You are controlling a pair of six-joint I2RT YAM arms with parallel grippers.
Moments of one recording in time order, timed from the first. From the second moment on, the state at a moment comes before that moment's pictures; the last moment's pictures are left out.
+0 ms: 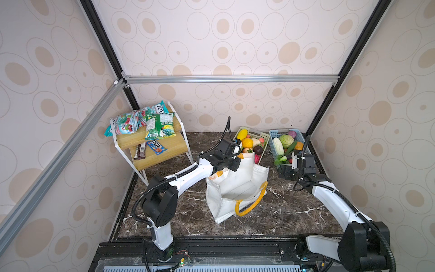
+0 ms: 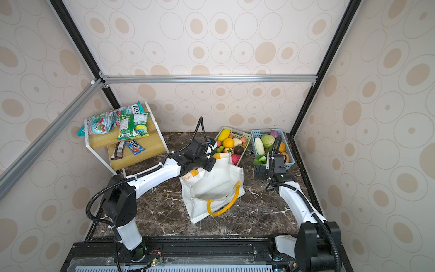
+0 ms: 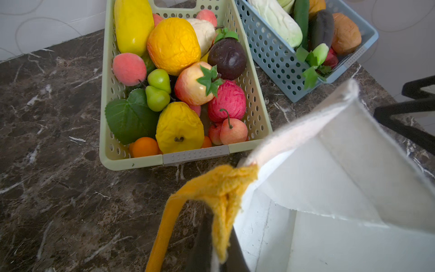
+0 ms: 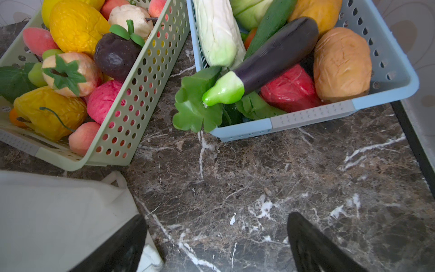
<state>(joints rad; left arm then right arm) -0.68 1.79 1.44 -0.39 0.08 -0.15 0.05 1.23 0.83 -0.41 0.02 0.20</state>
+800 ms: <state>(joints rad) -0.52 1.41 1.07 -0.35 -0.06 -0.74 0.07 1.23 0.86 -0.42 -0.04 0.22</state>
